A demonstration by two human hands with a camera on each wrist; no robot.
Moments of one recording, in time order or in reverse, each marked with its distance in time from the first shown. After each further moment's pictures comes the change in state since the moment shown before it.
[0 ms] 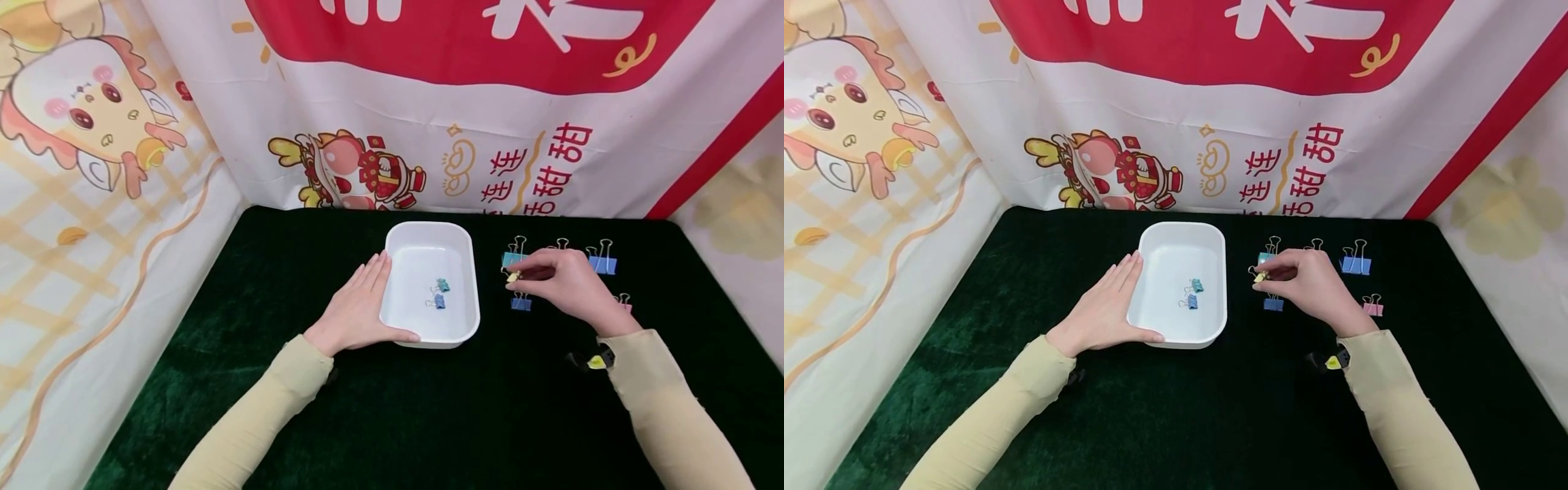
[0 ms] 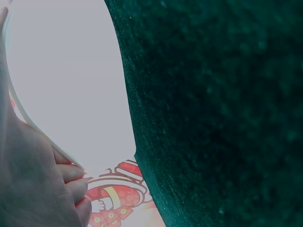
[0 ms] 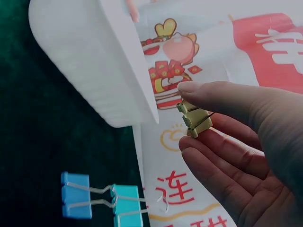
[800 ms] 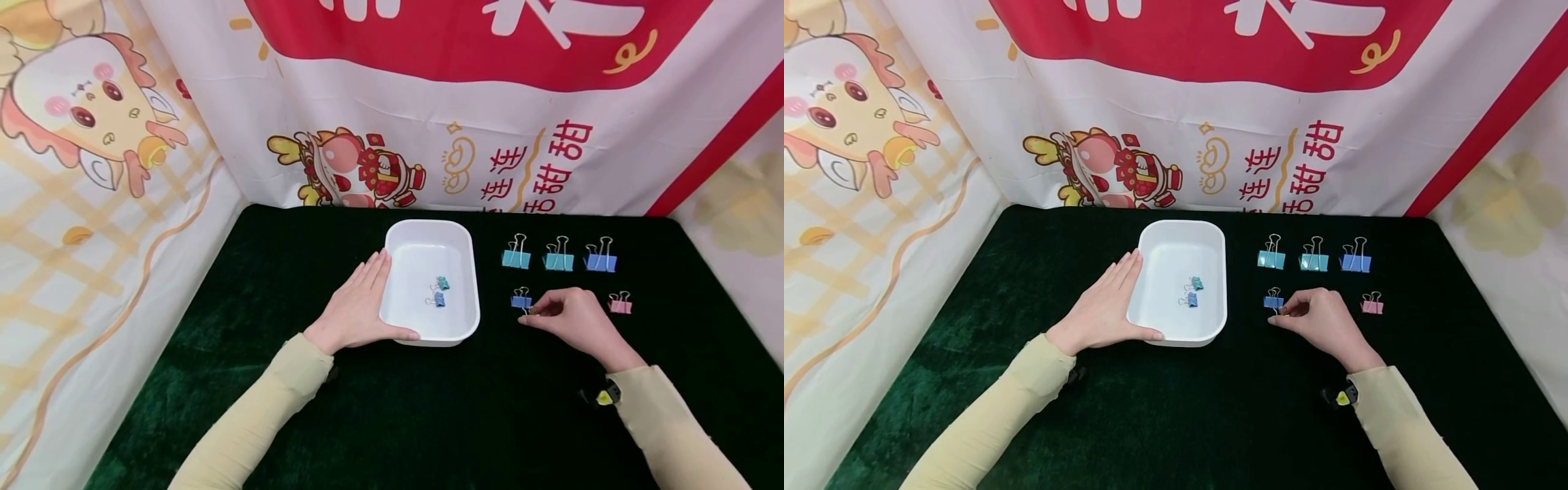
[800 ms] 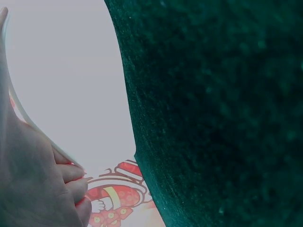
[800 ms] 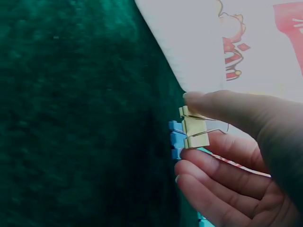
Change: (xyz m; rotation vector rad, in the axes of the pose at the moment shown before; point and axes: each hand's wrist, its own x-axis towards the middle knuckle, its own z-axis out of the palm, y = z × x) left_hand 0.001 0.000 0.001 0.004 0.005 -0.007; right_hand -0.049 0.044 0.027 -0.108 -0.033 0.174
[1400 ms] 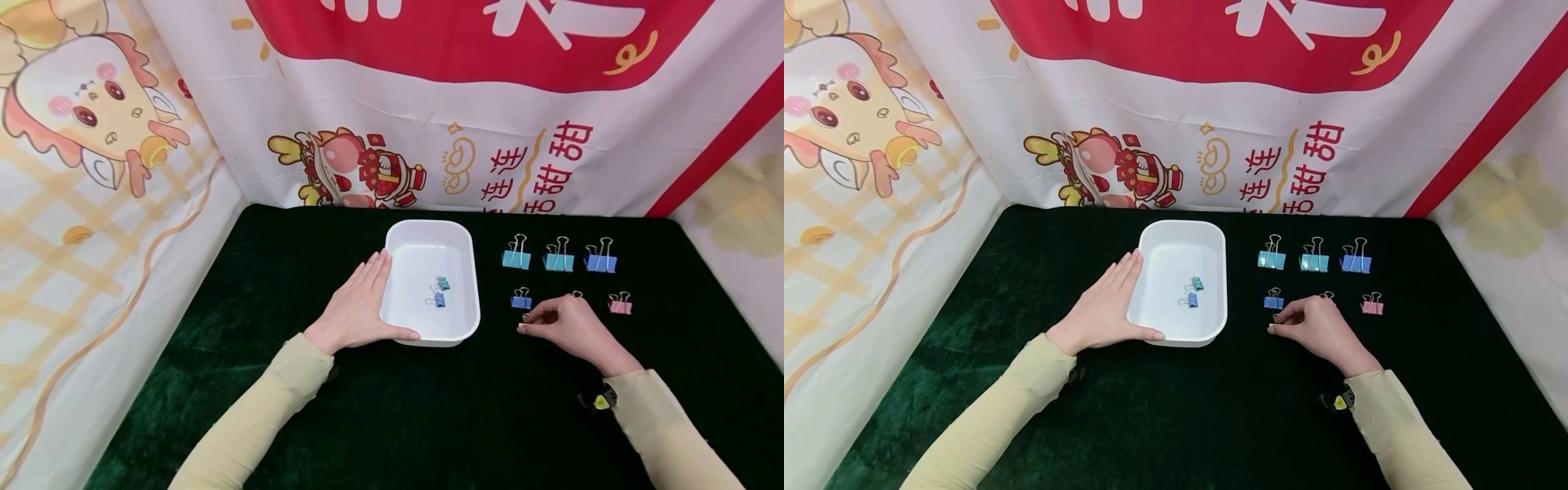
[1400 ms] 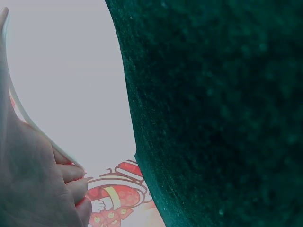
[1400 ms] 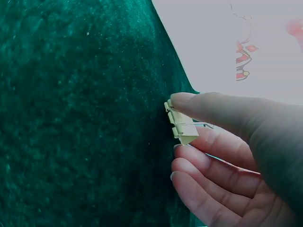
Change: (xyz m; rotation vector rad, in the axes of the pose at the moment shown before) left_hand -0.001 0.000 0.000 -0.004 0.010 0.002; right_hand -0.002 0.002 0.007 0.016 -0.107 0.006
